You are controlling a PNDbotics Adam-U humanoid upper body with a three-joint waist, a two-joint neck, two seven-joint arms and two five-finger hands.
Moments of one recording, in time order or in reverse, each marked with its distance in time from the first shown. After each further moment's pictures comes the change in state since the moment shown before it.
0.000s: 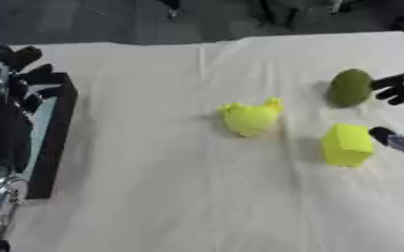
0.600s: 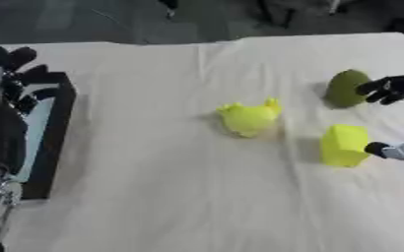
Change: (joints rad) left arm 0.000 0.001 -0.001 0.000 0.000 0.001 0.000; right arm -0.047 -0.030 0.040 -0.002 0.075 0.073 0.097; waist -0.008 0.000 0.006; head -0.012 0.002
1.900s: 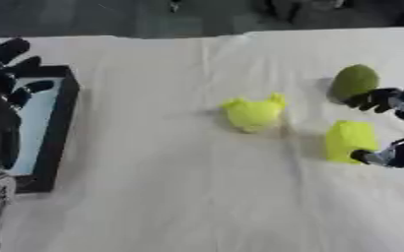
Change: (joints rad) left arm -0.019 0.004 -0.002 -0.007 0.002 0.012 0.002; right arm -0.007 0.041 0.078 -0.002 0.181 0.162 -0.001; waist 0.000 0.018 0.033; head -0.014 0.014
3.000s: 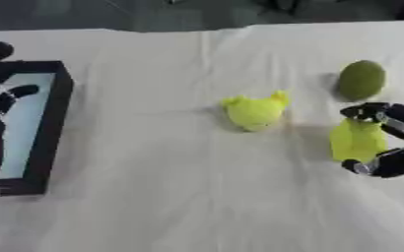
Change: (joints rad) left arm -0.014 0.014 0.001 -0.006 0.000 0.005 0.006; right arm 0.030 0.065 -0.018 0.000 0.104 0.128 -0.014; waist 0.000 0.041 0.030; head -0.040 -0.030
